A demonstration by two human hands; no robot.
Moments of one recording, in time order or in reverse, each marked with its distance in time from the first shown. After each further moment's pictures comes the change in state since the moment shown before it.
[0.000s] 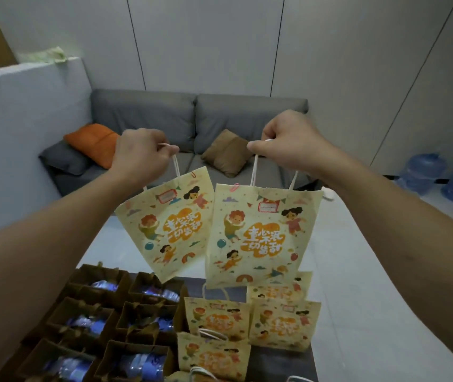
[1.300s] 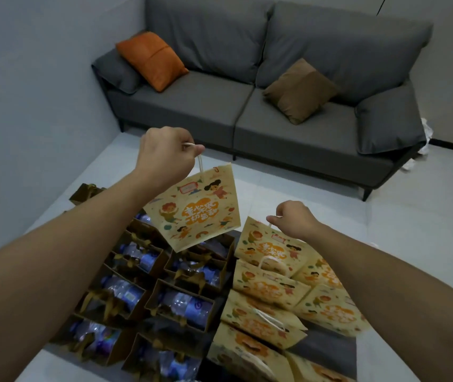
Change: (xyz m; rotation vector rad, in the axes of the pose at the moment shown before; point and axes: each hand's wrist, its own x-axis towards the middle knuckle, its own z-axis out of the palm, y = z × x) left_hand -0.052 -0.149 0.070 -0.041 -0.194 -0.330; right_hand 0.021 0.090 0.333 -0.158 -0.621 0.274
